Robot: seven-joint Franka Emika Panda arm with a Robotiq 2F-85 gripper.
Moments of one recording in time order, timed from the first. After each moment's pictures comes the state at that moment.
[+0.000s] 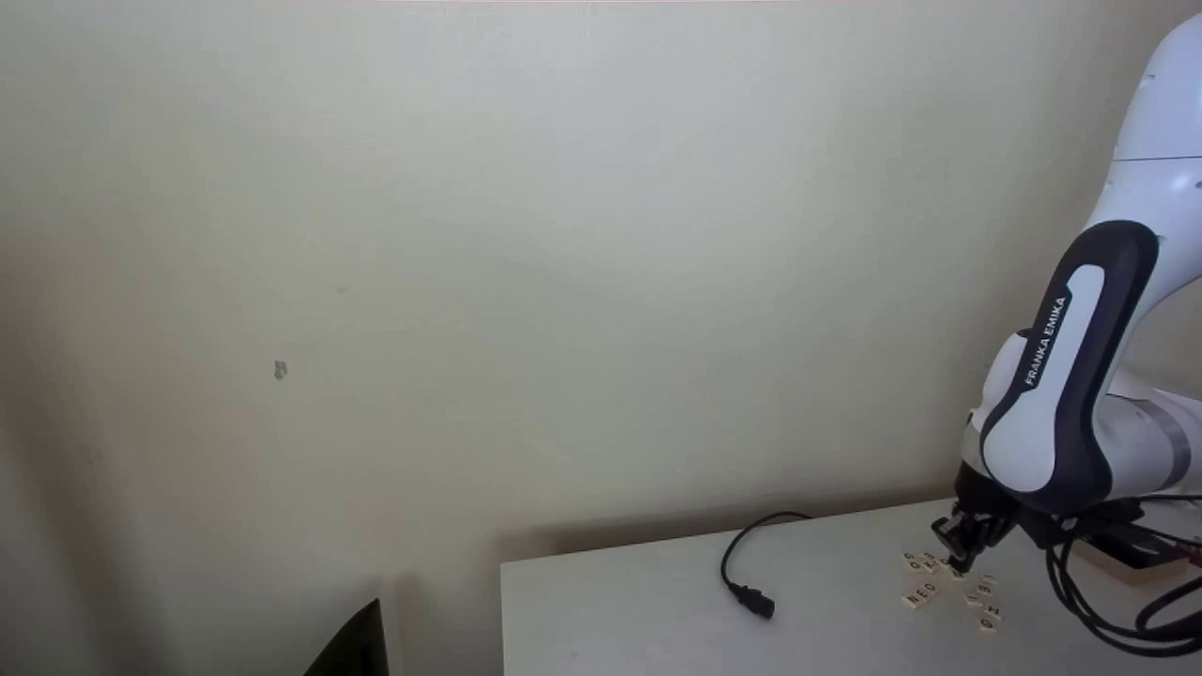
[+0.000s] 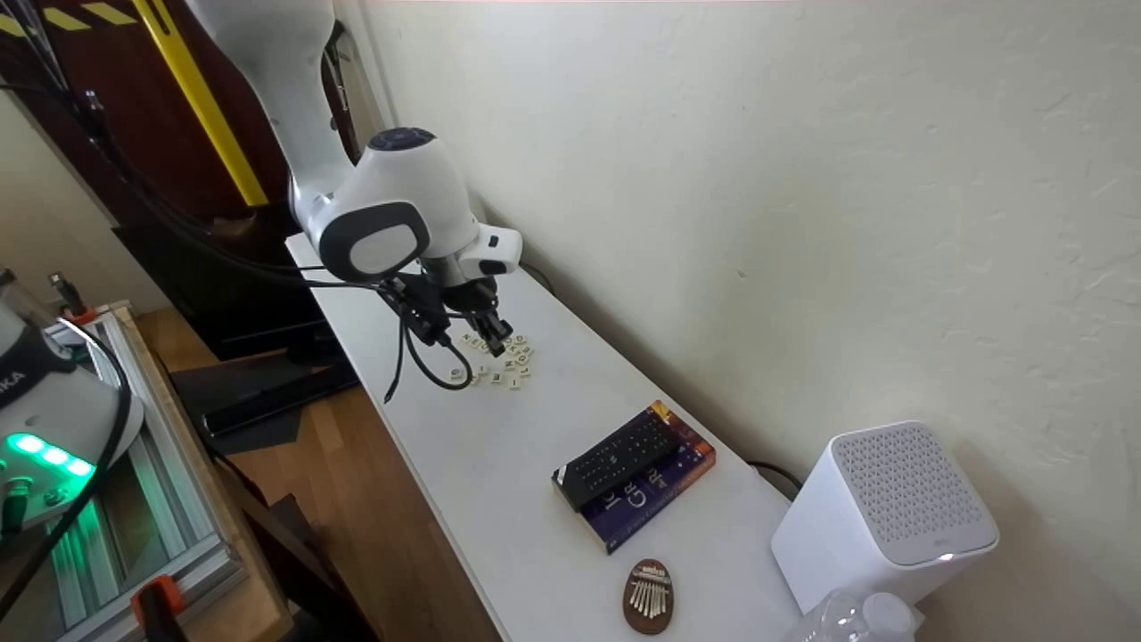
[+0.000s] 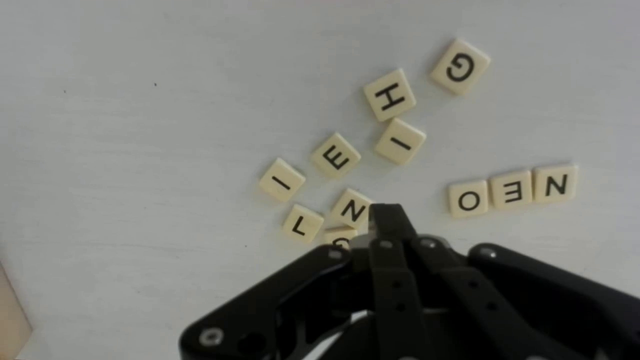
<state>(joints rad) -0.19 0.68 -0.09 -2.44 -0.09 3.29 -0.08</state>
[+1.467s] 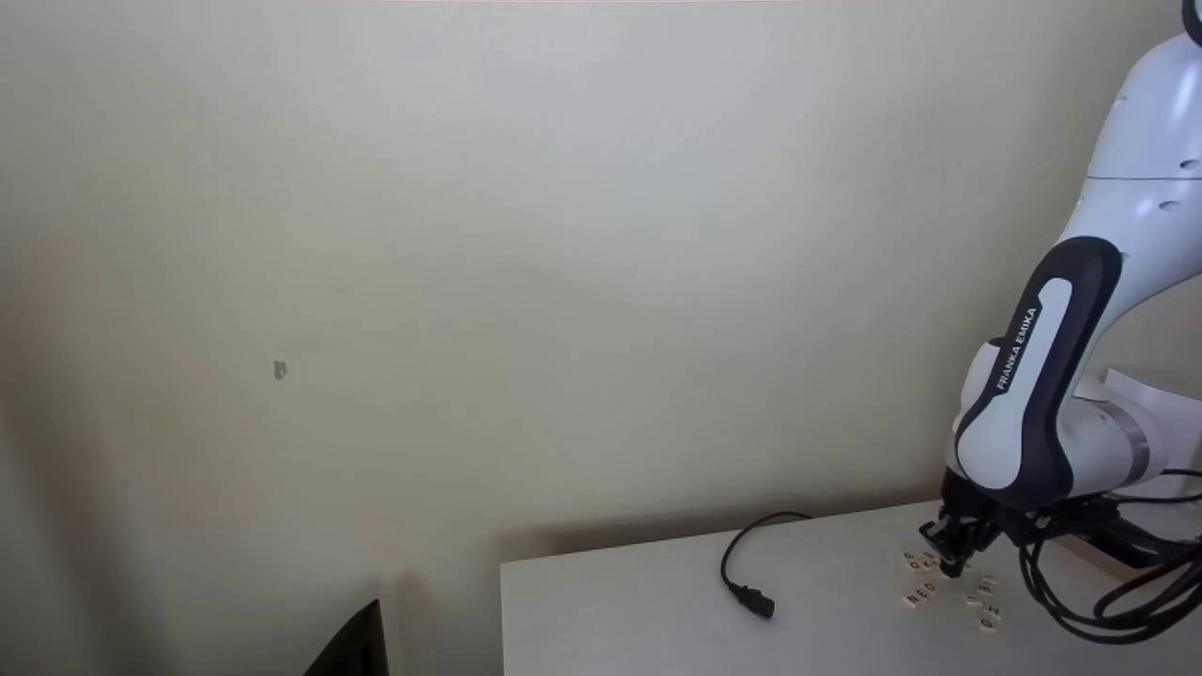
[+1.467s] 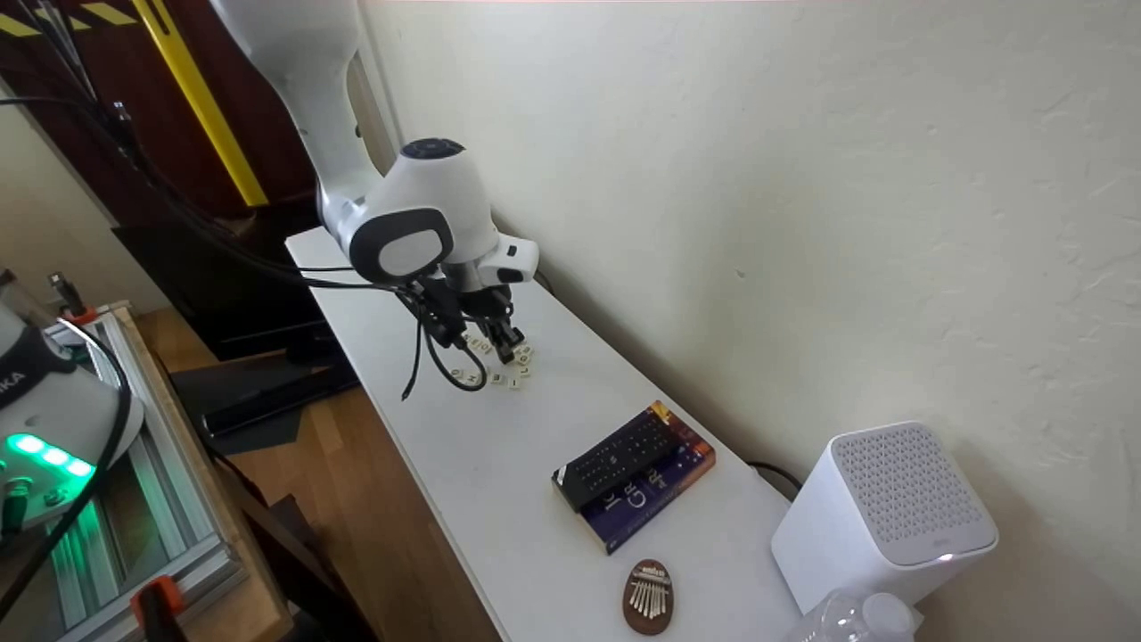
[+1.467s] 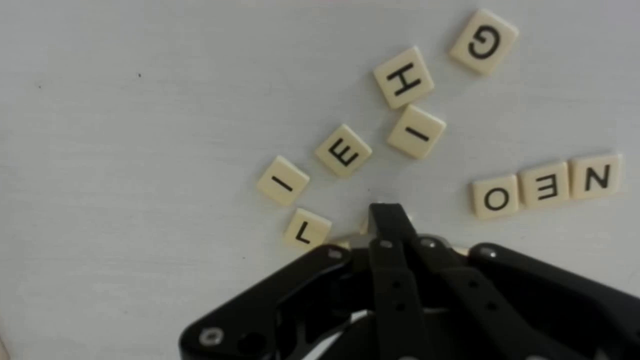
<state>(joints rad) -0.18 0.74 -0.09 -2.34 -0.08 3.20 -0.06</state>
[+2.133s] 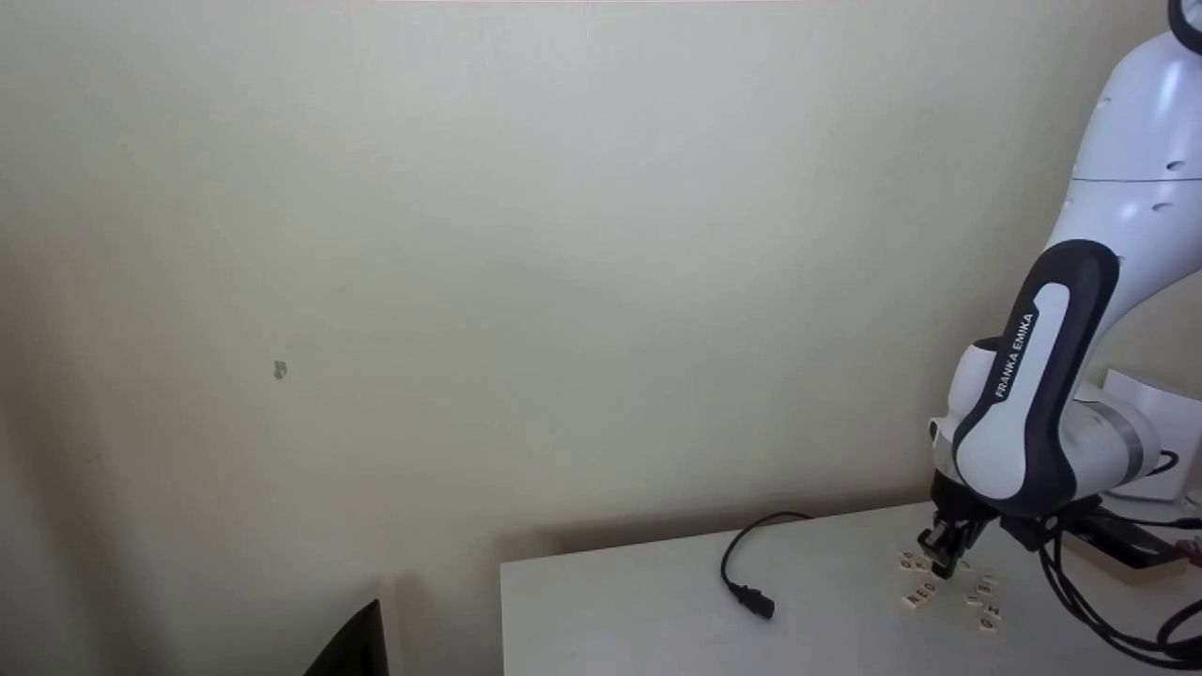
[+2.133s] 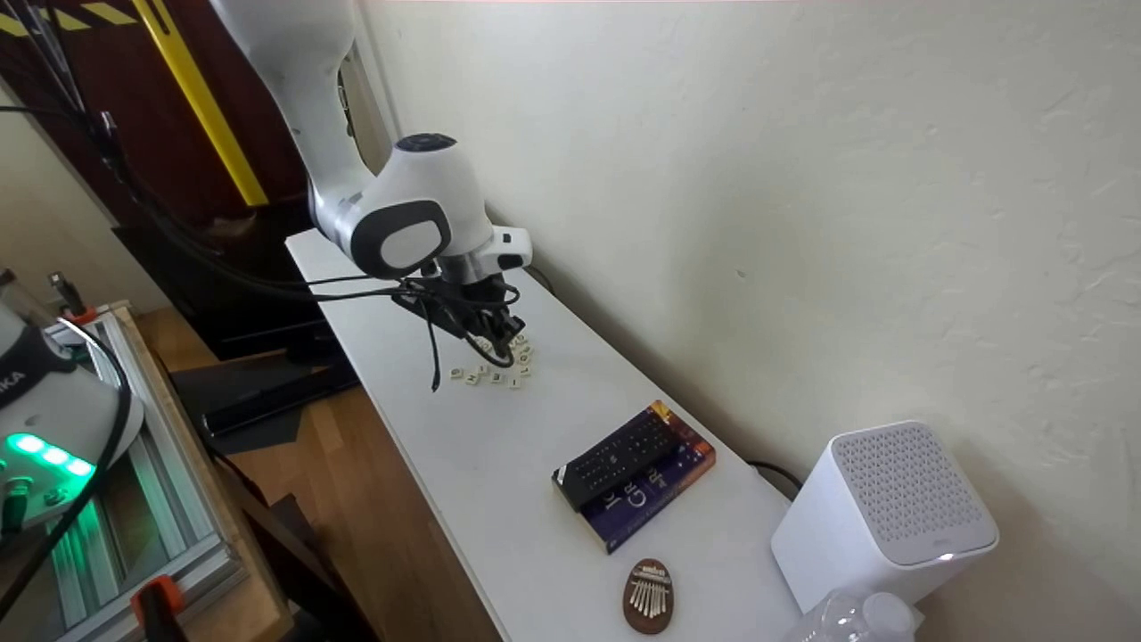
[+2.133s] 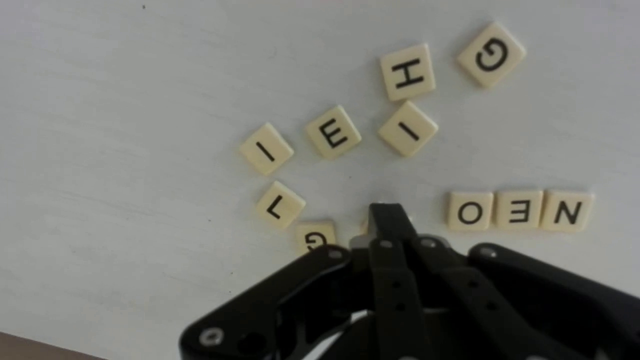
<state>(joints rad) -0.12 0.75 -0.13 -2.34 -0.13 3.20 -0.19</state>
